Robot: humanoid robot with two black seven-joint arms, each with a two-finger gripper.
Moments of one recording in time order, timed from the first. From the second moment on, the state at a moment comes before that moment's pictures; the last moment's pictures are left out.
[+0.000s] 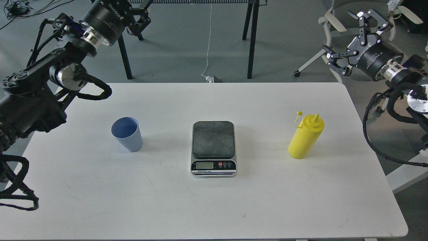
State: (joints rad) left arm -1.10 0.37 -0.52 -0.65 0.14 -0.46 -0.49; right arm 0.88 -0.61 0.64 0.81 0.13 0.46 0.03
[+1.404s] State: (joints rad) left arm -1.37 0.63 -0.21 -1.09 1.56 -0.49 -0.49; right arm 0.88 -0.59 0.67 0.80 0.13 0.46 0.03
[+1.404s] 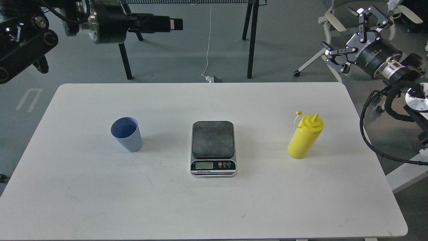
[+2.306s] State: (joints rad) left arm -1.36 0.54 0.22 -0.92 2.03 -0.49 -0.49; right arm 0.86 -0.60 0.67 0.81 0.13 0.46 0.04
